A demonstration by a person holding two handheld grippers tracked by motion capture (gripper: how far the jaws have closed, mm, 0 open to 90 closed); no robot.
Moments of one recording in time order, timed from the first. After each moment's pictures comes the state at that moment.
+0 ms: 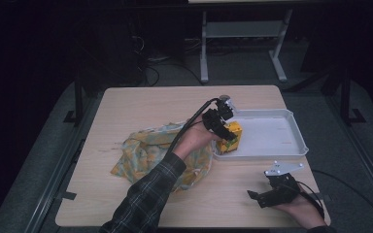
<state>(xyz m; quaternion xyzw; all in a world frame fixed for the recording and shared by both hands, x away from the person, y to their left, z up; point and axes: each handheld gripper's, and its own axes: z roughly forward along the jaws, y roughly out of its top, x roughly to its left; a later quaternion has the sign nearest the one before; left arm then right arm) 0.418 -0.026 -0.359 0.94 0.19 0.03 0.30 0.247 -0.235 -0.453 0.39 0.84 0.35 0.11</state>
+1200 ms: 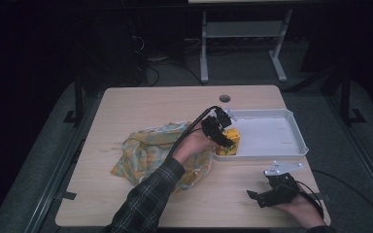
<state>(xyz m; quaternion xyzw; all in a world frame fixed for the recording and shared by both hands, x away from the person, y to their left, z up) 0.412 -0.023 -0.383 0.94 0.17 0.03 0.29 0.248 -0.234 -0.454 0.39 0.85 0.35 0.11</state>
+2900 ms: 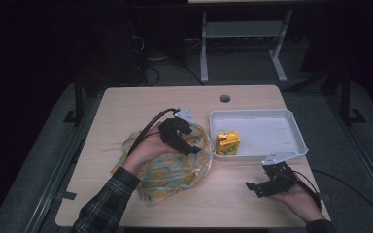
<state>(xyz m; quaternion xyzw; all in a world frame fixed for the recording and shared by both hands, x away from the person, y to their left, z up) 0.374 0.102 -0.353 0.92 0.18 0.04 0.34 0.271 -0.230 -0.441 0.40 0.85 0.33 0.10</state>
